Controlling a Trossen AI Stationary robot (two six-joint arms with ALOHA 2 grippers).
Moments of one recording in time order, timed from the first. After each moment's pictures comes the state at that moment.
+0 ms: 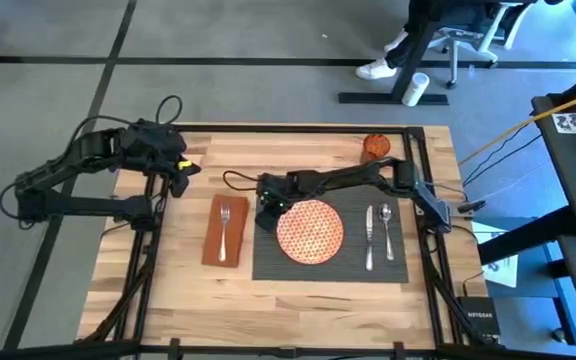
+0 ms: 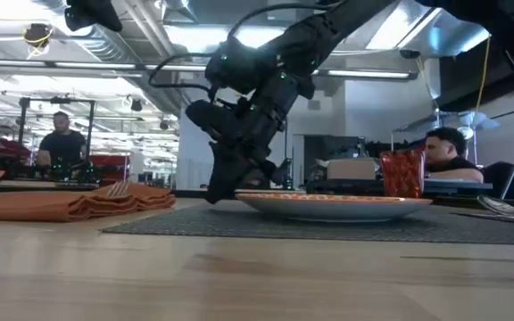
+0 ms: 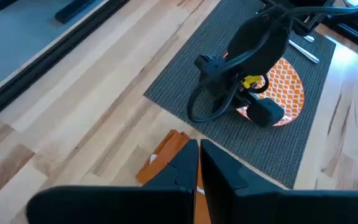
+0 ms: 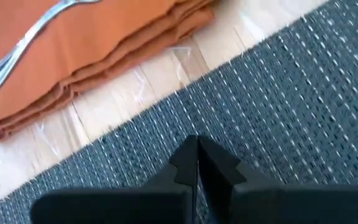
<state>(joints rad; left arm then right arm) 0.33 0.83 1.17 -1.12 -0.02 -0.26 -0.11 2.24 1.61 -0.40 -0.18 0.50</state>
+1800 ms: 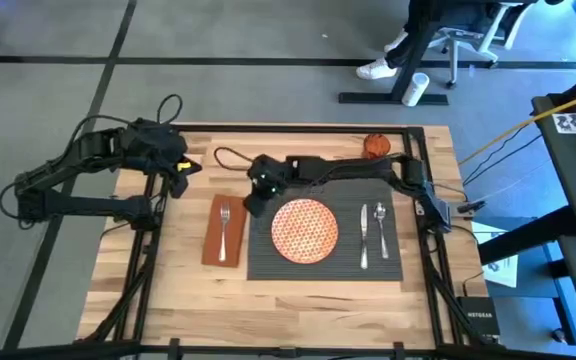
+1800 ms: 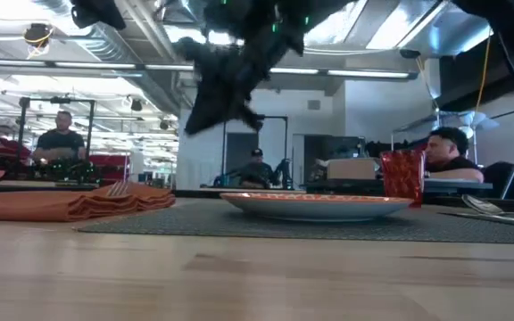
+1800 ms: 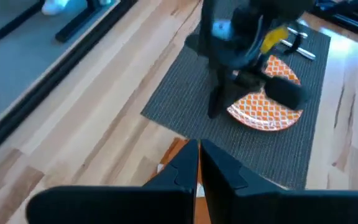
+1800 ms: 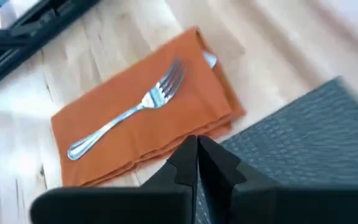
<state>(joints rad) 0.33 0.83 1.17 -1.06 -0.02 -0.14 -0.13 2.12 1.82 -0.50 -0.08 0.47</state>
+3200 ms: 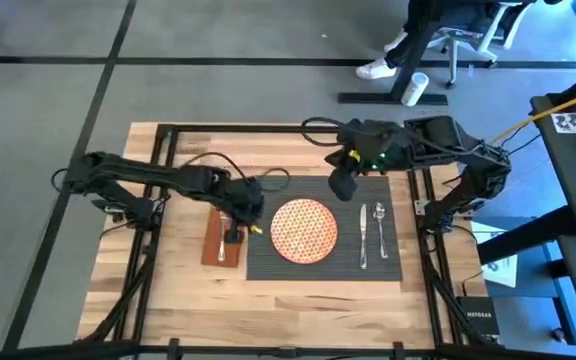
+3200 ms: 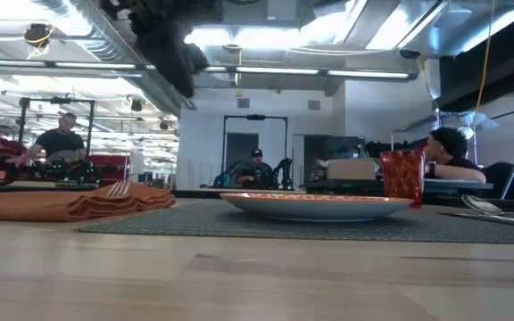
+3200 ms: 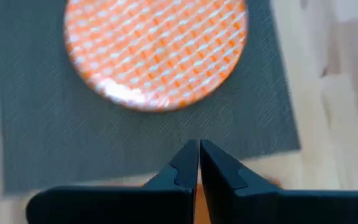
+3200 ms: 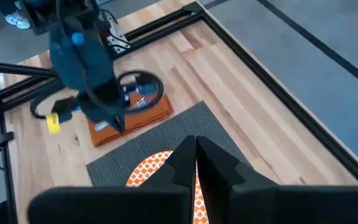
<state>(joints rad) -0.04 1.50 1.17 -0.71 0.07 0.11 0.08 1.61 2.18 -1.35 0.33 0.49</state>
